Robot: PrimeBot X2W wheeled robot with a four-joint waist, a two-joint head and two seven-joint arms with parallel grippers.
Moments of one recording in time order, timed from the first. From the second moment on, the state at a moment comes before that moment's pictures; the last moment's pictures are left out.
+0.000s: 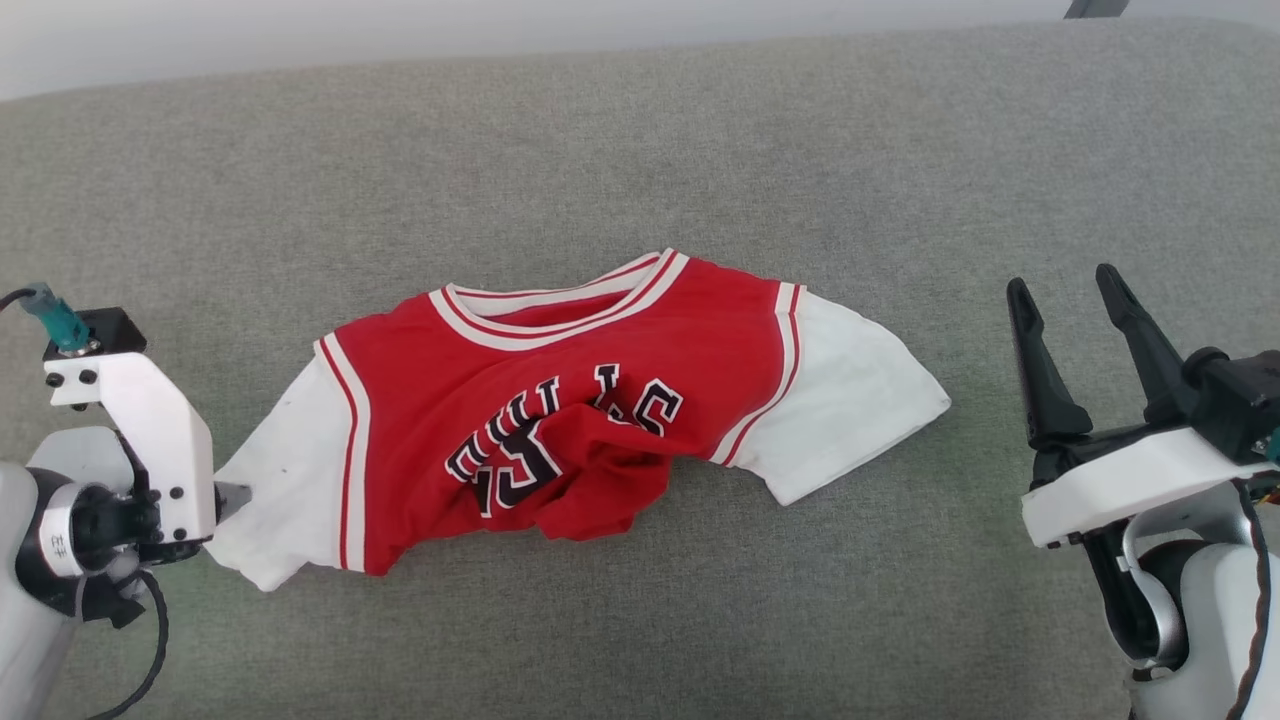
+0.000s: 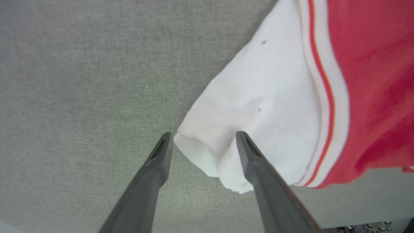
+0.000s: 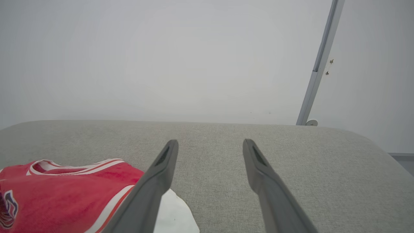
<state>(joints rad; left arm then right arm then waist) -0.48 0.72 -0.38 0.23 -0.84 0.23 1.04 -0.22 -0.15 -0.01 0.00 0.24 0.13 0.00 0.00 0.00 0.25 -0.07</state>
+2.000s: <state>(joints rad) -0.97 0.53 -0.41 0.43 -0.82 0.05 0.86 -0.78 -0.37 0.12 0.16 0.59 0.13 0.96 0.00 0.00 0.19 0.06</state>
